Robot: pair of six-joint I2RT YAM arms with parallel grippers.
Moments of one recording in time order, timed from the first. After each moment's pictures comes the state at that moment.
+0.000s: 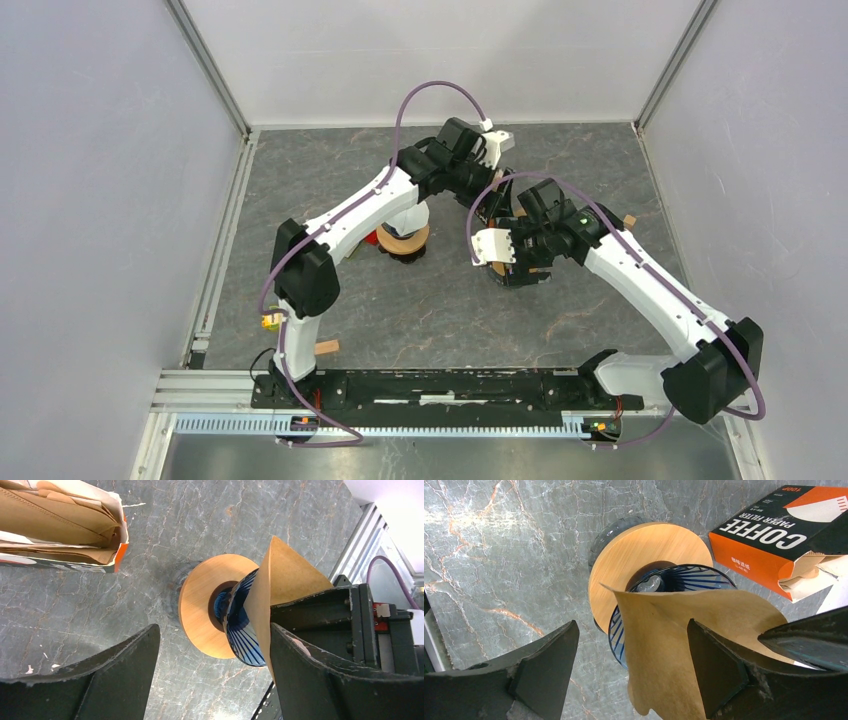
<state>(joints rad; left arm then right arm) -0.76 2.01 1.93 -0.66 0.43 -0.21 0.55 1.26 1.15 -1.02 -0.20 -1.15</state>
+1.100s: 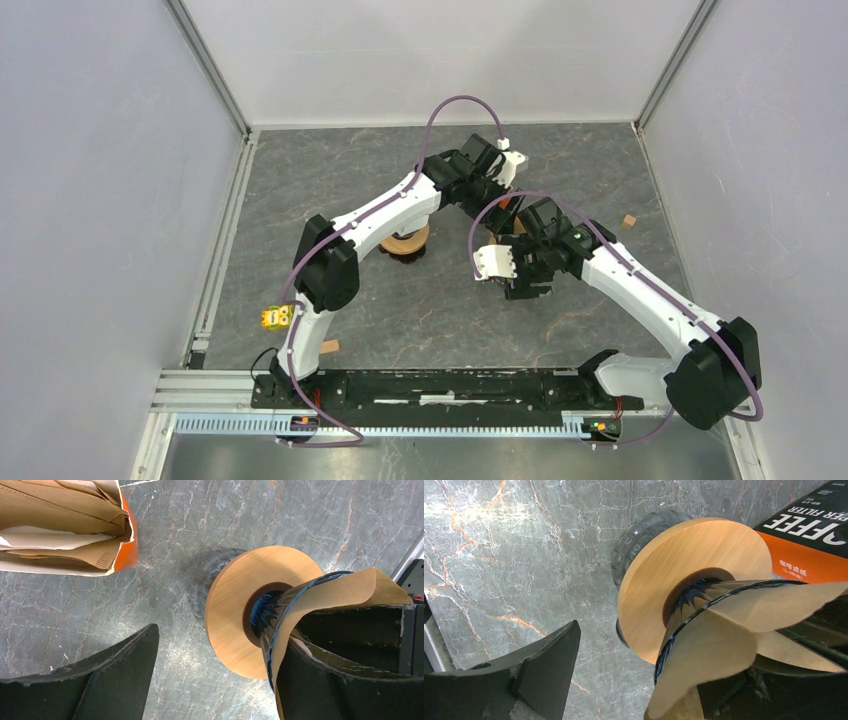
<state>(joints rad) -0.82 2.13 2.00 -0.73 0.29 -0.09 0.54 1.23 0.98 -0.92 -0.20 -1.15</state>
